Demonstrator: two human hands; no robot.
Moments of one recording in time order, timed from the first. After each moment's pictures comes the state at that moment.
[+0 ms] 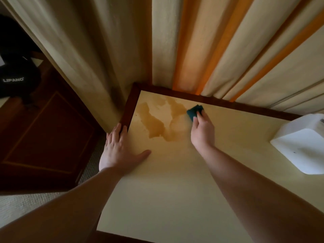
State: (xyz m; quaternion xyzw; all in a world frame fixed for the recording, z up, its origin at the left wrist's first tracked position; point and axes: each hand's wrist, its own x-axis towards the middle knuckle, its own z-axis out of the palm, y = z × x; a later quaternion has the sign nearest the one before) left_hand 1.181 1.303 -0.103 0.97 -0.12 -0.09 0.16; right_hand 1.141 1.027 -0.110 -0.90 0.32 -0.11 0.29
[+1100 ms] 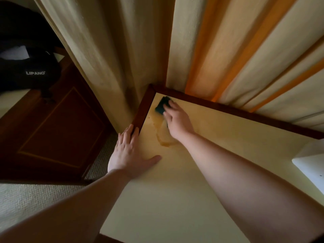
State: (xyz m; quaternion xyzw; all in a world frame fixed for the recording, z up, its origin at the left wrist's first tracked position) left_hand 1.181 1.305 -0.105 0.97 -0.11 -0.10 0.18; right_hand 1.233 1.094 -0.103 -0.94 0.08 0.01 0.33
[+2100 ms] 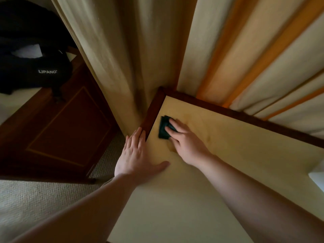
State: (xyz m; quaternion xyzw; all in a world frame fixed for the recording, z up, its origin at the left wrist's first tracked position) left_hand 1.182 1.304 -0.107 0.97 -0.12 -0.09 0.19; right_hand 1.188 1.094 -0.108 -0.96 -0.07 0.07 0.25
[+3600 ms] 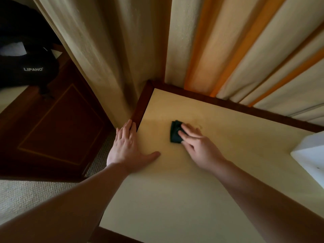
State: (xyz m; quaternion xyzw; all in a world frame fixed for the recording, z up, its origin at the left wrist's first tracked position) left_hand 1.180 1.303 -0.102 0.97 -0.12 -0.11 0.17; right_hand 1.114 1.045 -0.112 -0.96 -0.02 0.05 0.28
